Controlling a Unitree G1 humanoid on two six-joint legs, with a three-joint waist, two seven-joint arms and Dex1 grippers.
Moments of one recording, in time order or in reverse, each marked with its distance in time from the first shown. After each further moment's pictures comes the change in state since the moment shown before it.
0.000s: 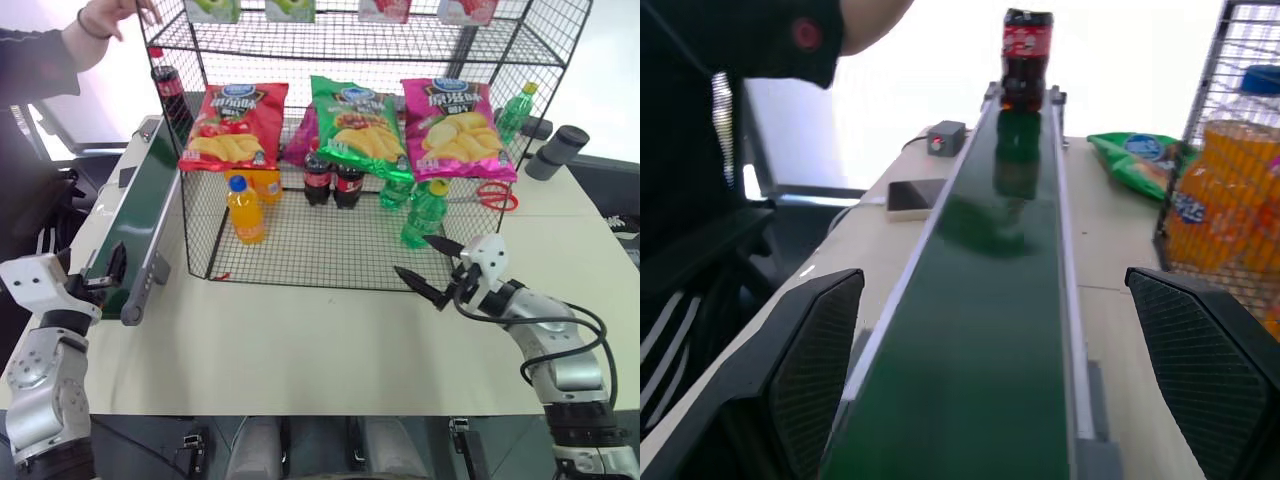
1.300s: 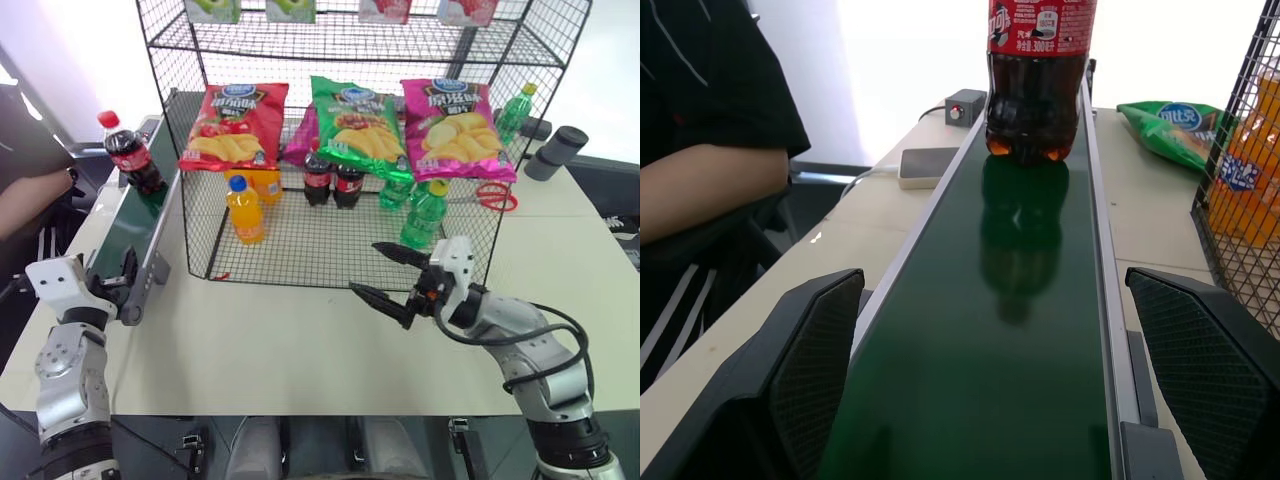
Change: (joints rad) left arm -0.088 -0.011 -0.054 0.173 0.071 -0.099 0.017; right arm 0.028 0.045 0.111 -0.298 0.151 0.218 0.033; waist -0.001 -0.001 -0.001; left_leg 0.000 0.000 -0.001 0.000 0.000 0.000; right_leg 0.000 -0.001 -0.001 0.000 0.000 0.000
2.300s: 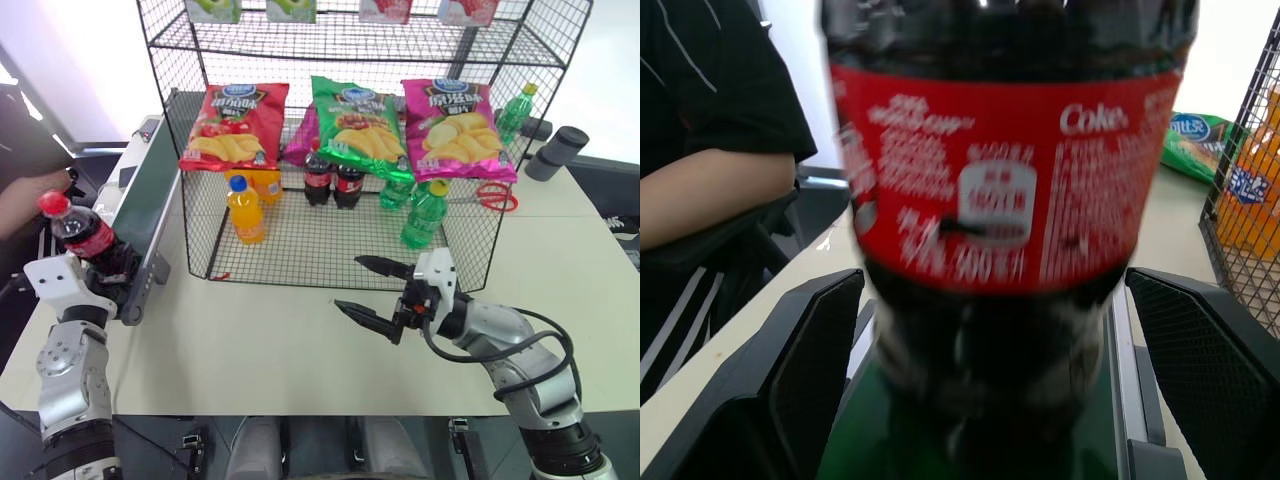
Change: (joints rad) left arm -0.006 -0.006 0.006 0.000 -0.008 -0.009 0.021; right arm 0.019 0.007 0.057 -0.005 -0.019 -0.023 0.018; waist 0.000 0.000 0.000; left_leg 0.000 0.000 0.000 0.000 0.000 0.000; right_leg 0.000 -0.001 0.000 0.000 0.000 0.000
